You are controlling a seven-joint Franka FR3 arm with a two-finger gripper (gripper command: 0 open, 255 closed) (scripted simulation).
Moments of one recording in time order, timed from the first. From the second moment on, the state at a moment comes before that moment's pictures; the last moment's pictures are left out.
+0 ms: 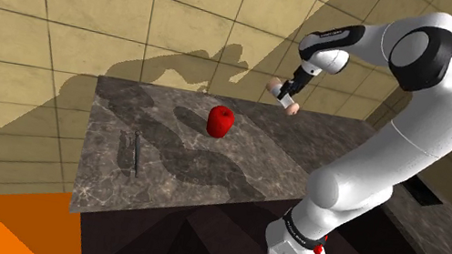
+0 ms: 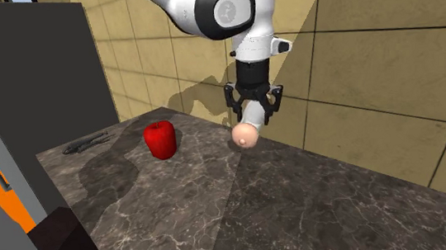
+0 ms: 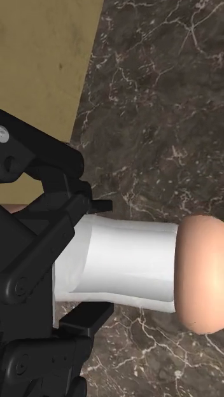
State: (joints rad) arm -0.45 -0.03 -0.29 -2.18 0.13 2.23 -0.71
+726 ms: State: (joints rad) arm -0.33 -0.14 -0.13 -2.32 0.08 2.28 -0.42
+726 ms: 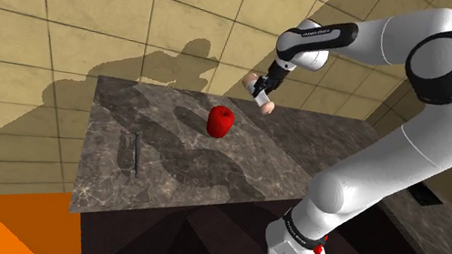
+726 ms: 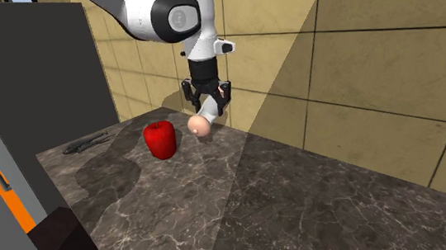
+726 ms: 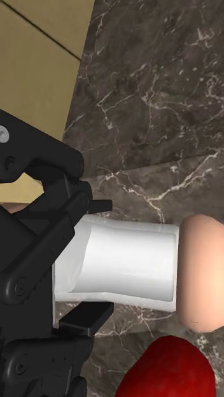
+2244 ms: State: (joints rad) arm -0.08 0.02 0.19 -2.12 0.01 2.28 0.20
